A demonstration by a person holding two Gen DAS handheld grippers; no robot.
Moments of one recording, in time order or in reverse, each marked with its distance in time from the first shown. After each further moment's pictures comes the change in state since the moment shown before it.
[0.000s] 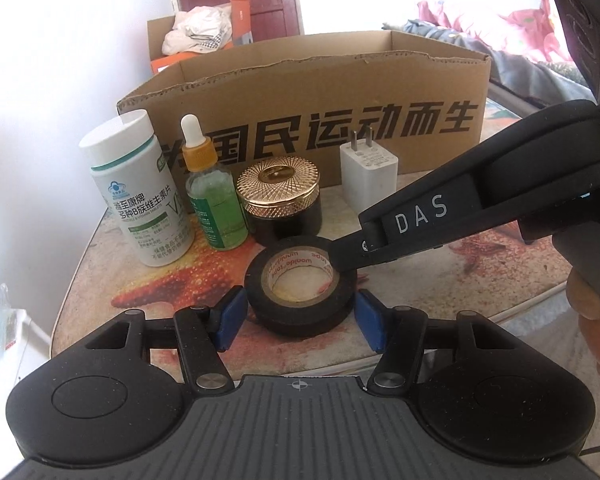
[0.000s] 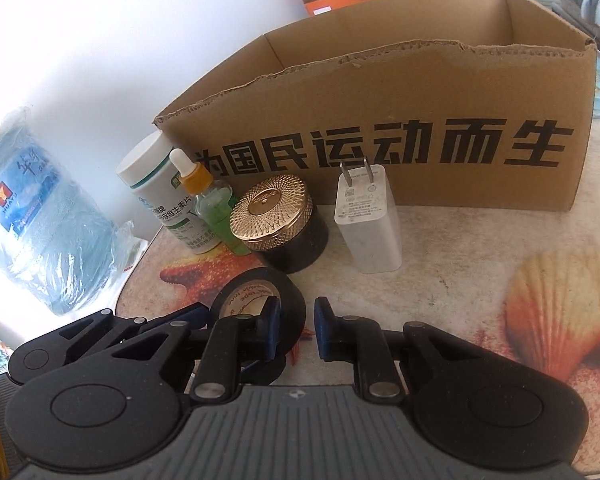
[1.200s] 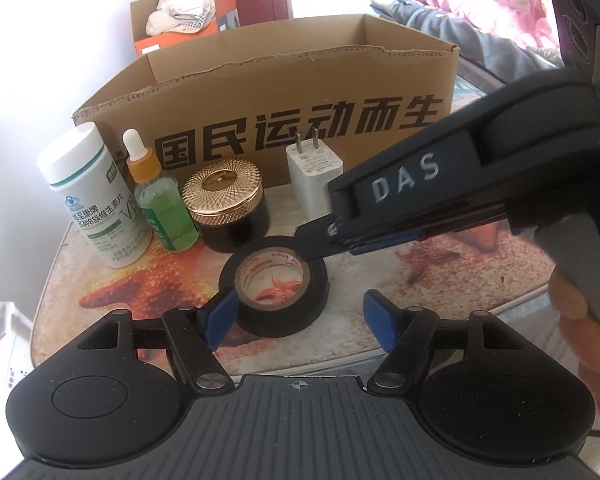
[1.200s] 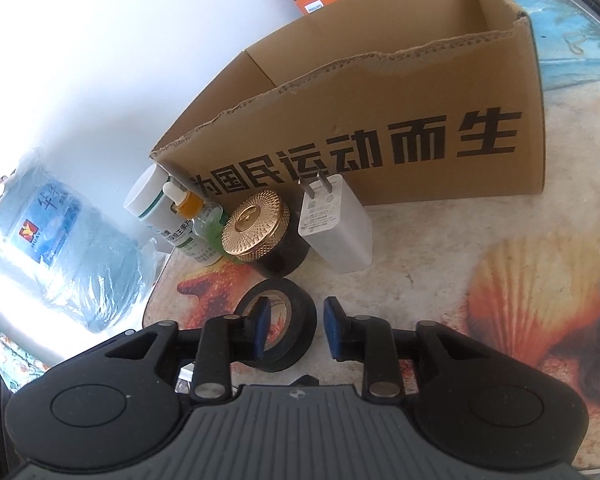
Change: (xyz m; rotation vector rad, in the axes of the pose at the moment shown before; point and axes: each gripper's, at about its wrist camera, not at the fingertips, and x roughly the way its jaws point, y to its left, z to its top) left arm 0.006 -0.034 0.023 -0.003 0.090 -0.037; right arm -0.020 -0.032 0.008 0.097 0.028 0.089
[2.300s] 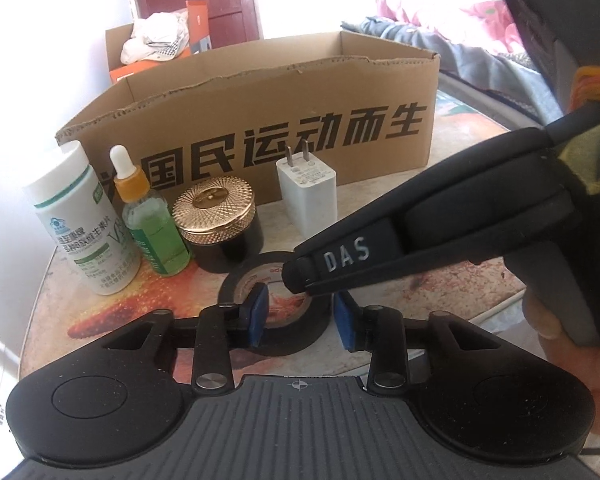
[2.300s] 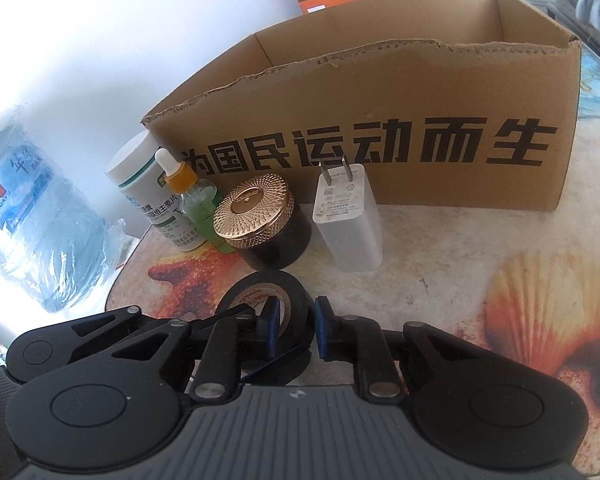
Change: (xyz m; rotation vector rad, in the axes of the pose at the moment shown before) left arm 0.001 0.010 -0.012 0.075 -0.092 -0.066; right arm 0.021 0.018 -0.010 -0.086 -0.020 -0.110
